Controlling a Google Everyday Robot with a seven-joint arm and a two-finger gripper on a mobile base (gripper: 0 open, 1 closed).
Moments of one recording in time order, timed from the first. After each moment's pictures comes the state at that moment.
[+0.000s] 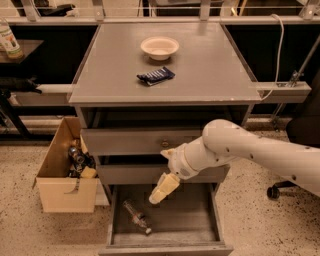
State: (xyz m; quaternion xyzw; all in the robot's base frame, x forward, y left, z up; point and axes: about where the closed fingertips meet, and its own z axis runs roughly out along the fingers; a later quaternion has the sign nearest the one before) arm 0.507 0.006 0.634 -0.57 0.73 0.26 0.26
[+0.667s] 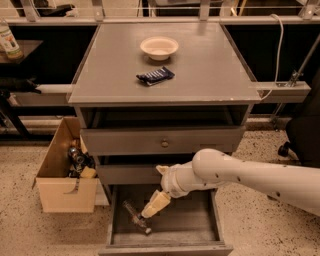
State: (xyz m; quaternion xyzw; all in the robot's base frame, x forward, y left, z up) arm 0.501 0.025 0.556 -0.55 0.74 0.26 0.29
